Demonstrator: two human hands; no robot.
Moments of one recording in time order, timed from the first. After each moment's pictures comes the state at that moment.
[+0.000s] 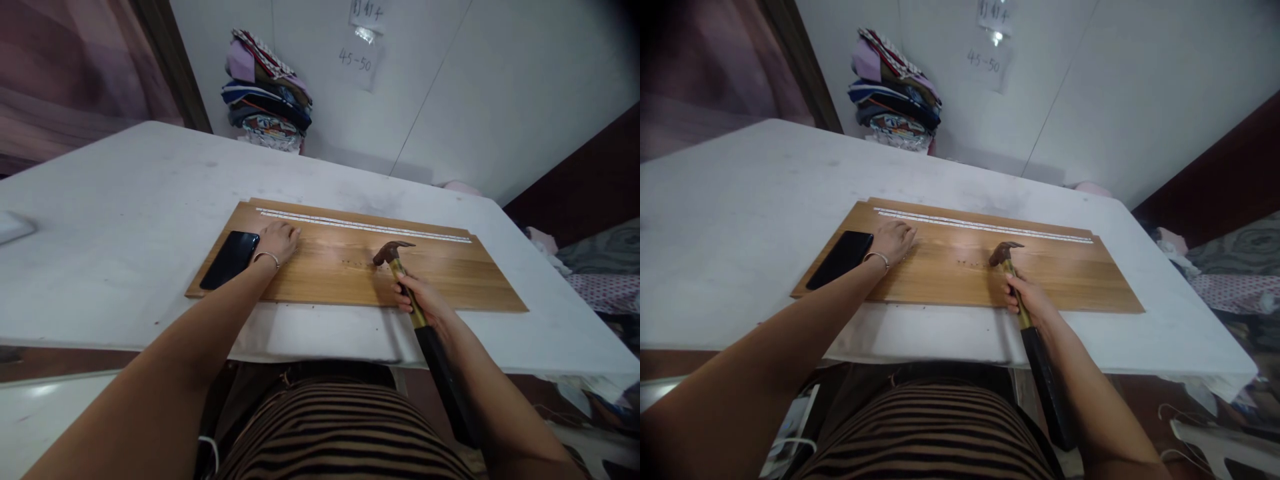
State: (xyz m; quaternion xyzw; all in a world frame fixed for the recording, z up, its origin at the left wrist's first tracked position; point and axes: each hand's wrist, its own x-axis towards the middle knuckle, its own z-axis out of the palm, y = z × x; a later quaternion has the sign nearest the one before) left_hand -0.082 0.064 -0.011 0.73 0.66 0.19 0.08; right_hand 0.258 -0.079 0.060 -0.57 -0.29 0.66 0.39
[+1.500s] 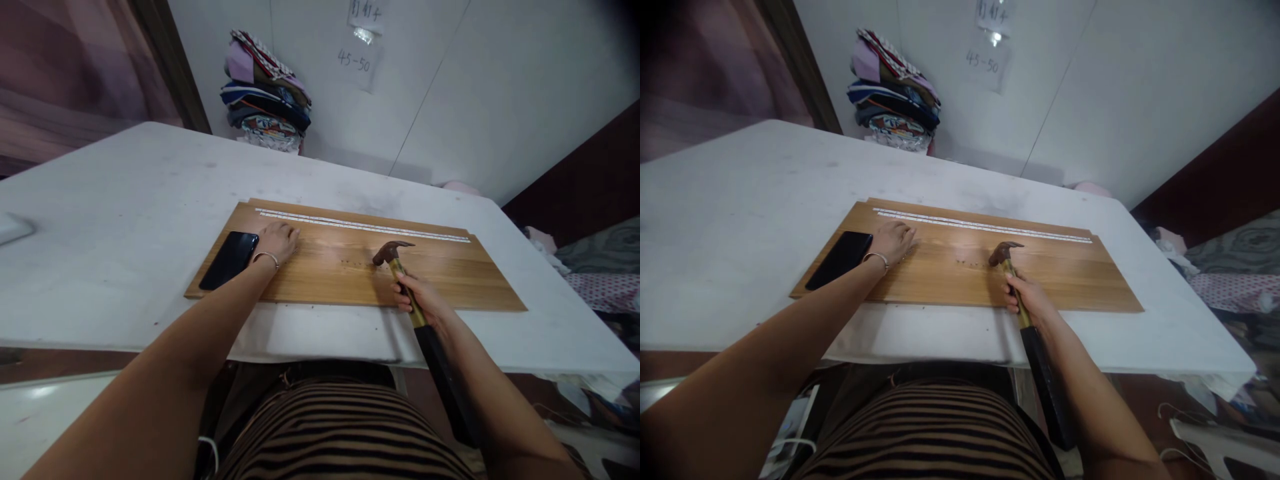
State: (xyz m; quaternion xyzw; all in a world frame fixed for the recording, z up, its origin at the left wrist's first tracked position) left_hand -0.082 0.063 -0.007 0.73 0.66 0.18 0.08; right_hand 0.261 -0.079 0.059 -0.56 -0.30 0.67 0.39
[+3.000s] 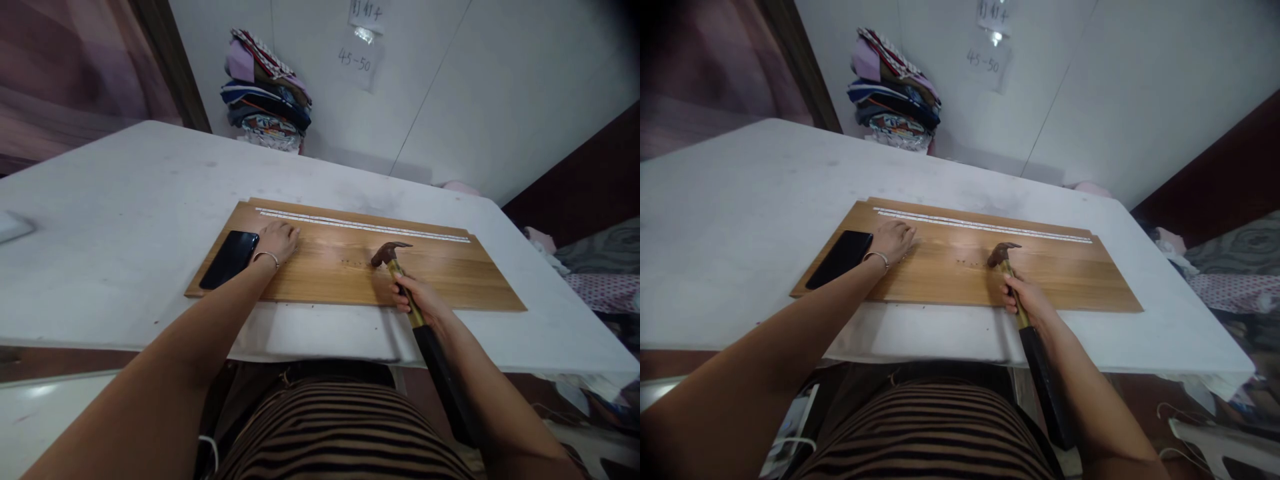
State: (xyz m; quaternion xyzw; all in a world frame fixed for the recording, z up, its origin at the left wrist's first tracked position) left_hand -0.081 0.062 -0.007 0.72 0.66 0.19 0.08; right_hand 0.255 -0.080 0.062 -0.57 -0.29 0.66 0.39
